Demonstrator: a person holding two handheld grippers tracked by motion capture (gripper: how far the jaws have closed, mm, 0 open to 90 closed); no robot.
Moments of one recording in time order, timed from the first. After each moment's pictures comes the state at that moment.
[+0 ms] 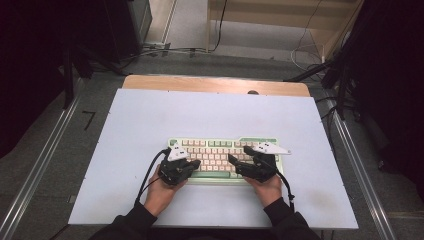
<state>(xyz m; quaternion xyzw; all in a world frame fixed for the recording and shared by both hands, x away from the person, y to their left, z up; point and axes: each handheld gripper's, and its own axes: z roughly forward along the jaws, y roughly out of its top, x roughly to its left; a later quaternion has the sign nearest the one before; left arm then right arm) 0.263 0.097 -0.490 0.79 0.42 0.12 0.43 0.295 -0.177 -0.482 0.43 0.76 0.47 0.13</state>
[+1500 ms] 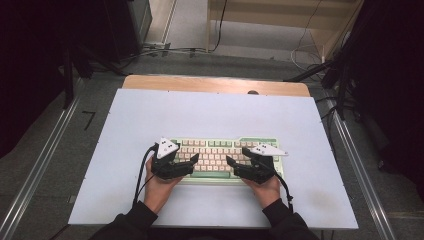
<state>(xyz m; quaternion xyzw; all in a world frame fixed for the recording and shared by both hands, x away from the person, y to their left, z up) 0.268 0.113 -0.484 0.72 0.48 0.21 0.46 0.292 -0.173 -0.486 0.42 0.77 0.46 0.14</state>
